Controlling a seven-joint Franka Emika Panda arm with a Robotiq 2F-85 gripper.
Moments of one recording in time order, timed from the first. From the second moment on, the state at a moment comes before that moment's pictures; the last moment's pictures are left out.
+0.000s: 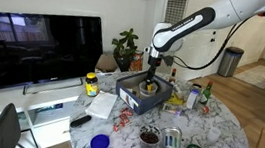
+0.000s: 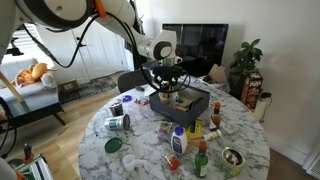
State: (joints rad) arm -0.06 0.65 0.11 -1.59 0.07 2.27 -0.53
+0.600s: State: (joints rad) arm -0.06 0.66 0.11 -1.54 0.06 2.20 -0.53
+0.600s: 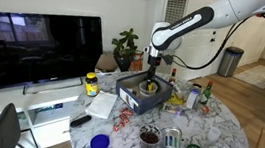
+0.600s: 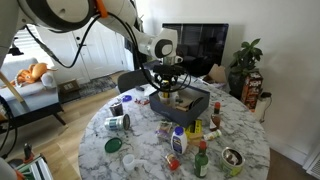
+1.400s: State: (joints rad) arm -0.04 0.40 0.11 -1.55 0.01 1.93 -0.51
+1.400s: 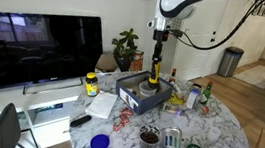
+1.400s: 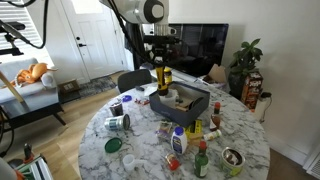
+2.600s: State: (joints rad) arm -0.02 0.61 0.09 -1.73 -0.26 1.65 -0.57
